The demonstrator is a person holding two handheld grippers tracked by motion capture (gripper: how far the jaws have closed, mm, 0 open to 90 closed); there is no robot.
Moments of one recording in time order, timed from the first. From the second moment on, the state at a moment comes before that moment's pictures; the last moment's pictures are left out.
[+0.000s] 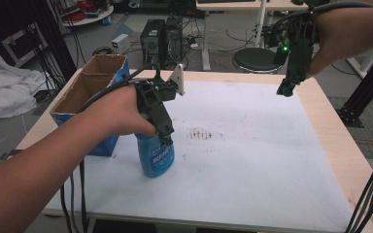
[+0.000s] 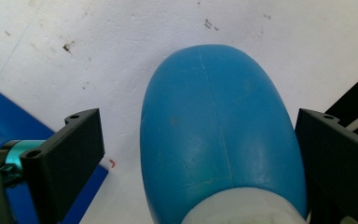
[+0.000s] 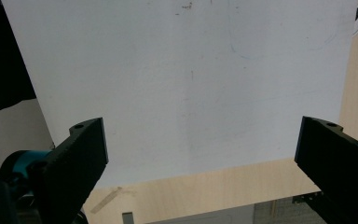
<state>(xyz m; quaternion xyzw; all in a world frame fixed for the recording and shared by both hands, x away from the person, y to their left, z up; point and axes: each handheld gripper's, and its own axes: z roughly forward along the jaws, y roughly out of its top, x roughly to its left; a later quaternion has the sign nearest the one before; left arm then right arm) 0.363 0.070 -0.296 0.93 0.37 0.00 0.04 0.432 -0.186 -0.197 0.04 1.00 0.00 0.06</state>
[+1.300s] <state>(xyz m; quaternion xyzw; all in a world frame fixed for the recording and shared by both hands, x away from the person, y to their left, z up) 0.360 0.067 -0.297 0.93 0.36 0.01 0.04 0.433 -0.182 -0.199 0.04 1.00 0.00 0.06</state>
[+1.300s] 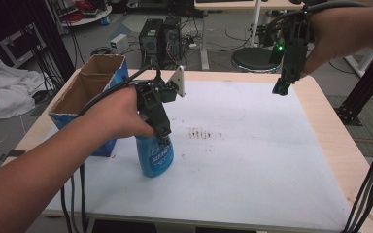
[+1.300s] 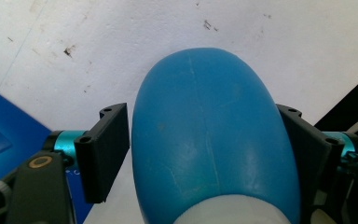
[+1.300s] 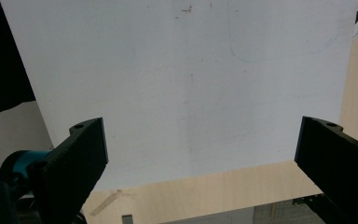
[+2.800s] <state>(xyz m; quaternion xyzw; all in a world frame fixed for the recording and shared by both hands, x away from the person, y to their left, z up) 0.358 0.075 -0.229 0.93 0.36 0.02 0.04 0.432 -0.183 -0.199 0.03 1.00 0.01 0.06</state>
